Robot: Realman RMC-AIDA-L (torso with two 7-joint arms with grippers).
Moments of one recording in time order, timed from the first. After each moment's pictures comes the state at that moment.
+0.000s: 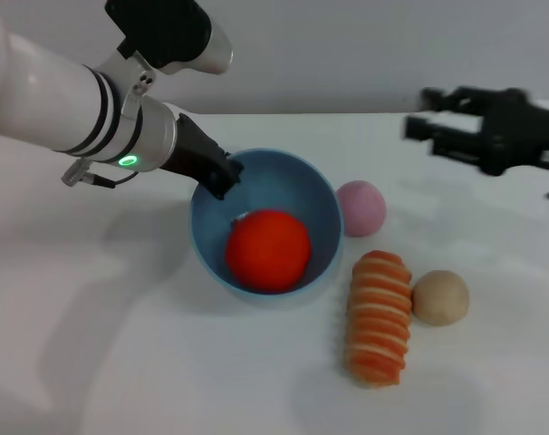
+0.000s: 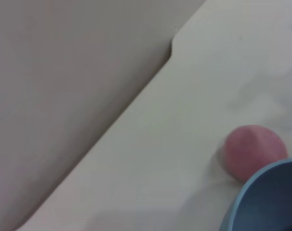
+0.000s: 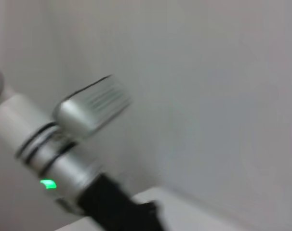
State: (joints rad) left arm -0.61 -2.06 1.58 1.33 2.54 1.14 -2.48; right arm 0.46 2.07 -0.78 -0.85 -1.70 -1.53 1.48
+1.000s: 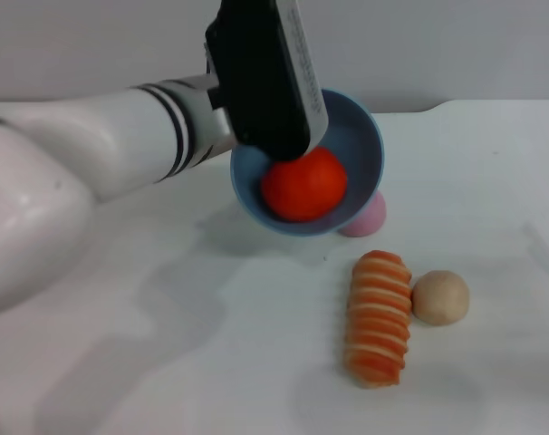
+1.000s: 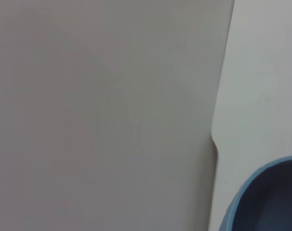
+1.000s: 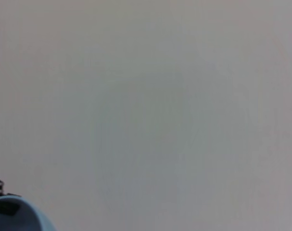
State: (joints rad) left arm -0.45 -2.06 1.97 1.50 2.89 0.60 -2.36; right arm 0.21 2.07 -0.52 -0.35 -1.35 -1.49 0.80
